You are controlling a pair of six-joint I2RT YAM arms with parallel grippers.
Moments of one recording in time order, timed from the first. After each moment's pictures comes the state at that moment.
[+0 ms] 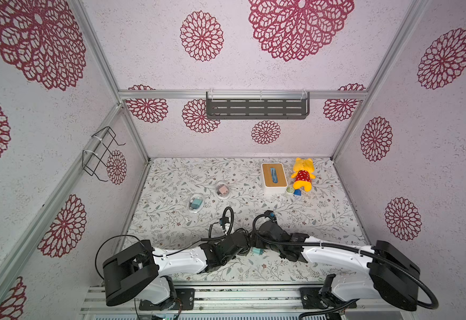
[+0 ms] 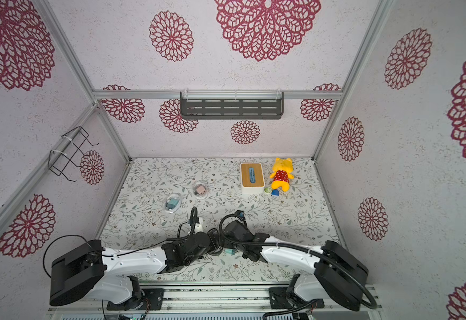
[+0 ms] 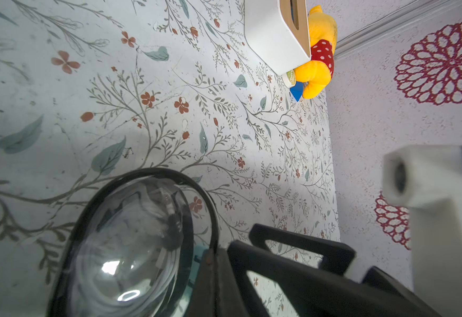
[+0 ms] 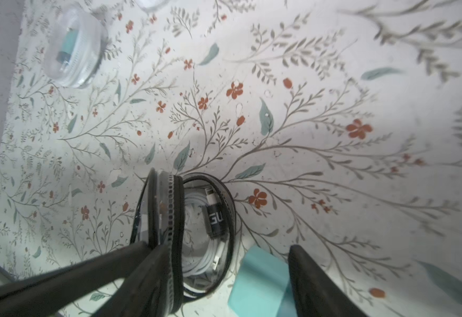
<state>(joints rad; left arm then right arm) -1.11 1.42 0.56 0.21 -0.37 -1.29 1.01 1.26 0.62 -0.17 0.22 0.95</state>
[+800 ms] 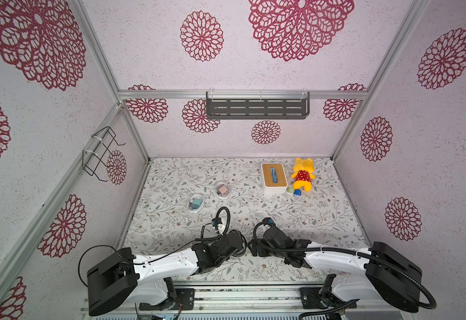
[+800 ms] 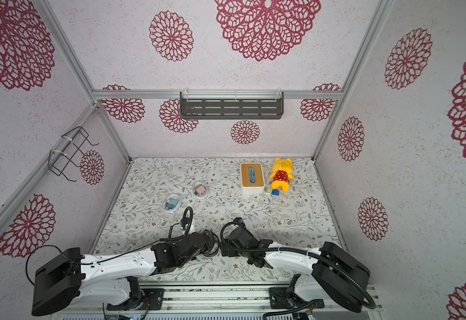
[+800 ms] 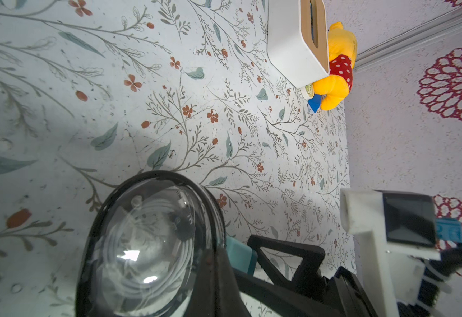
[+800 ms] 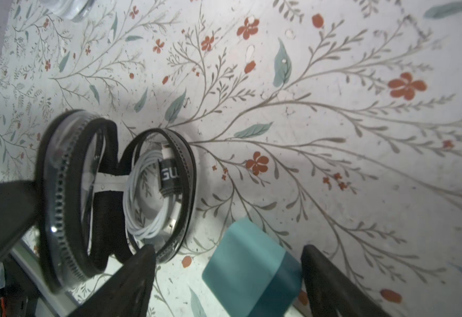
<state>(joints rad) -1.11 1.28 0.56 -0.02 -0.43 -1.33 1.00 1.31 0.49 -0.02 0.07 0.83</state>
